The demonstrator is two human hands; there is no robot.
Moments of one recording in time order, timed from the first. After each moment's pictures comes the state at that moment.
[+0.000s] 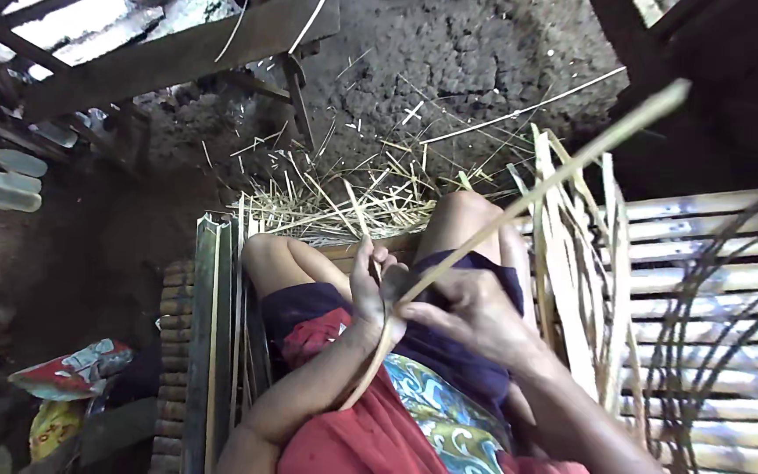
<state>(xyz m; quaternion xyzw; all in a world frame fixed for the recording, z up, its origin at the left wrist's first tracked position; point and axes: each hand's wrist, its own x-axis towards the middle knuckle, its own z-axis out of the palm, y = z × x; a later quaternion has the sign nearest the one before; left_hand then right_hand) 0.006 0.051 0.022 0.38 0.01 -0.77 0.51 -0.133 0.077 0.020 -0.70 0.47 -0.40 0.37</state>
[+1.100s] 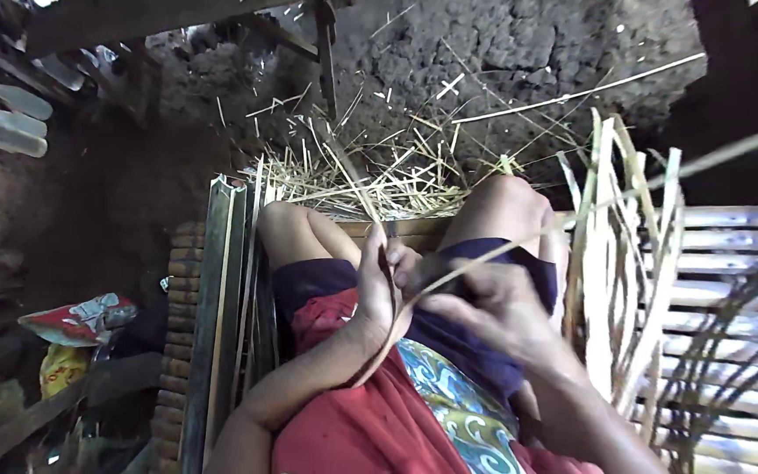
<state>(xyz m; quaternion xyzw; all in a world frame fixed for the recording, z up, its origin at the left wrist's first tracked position) 0.037 0.067 0.016 0.34 -0.06 -0.79 0.51 -0.119 0.082 0.009 -0.69 0.46 -0.38 0.41</state>
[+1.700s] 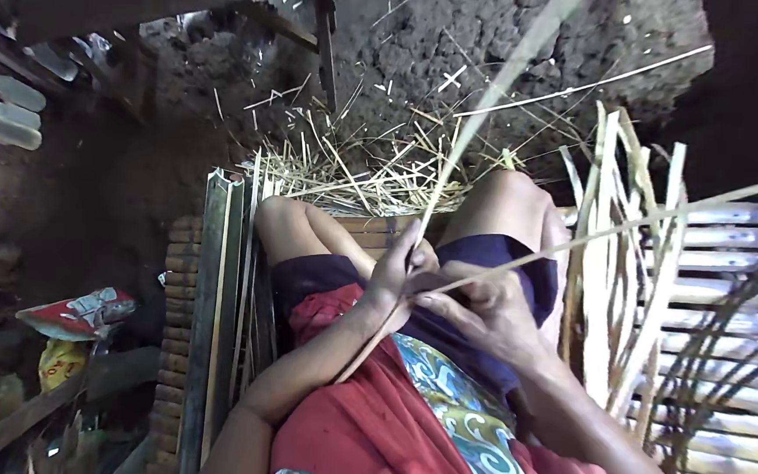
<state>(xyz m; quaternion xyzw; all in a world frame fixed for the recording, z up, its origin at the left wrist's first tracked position) 0.038 0.062 0.004 0.35 -0.14 -0.84 0.39 -0.116 0.088 -0.002 -0.69 0.43 -0.41 0.40</state>
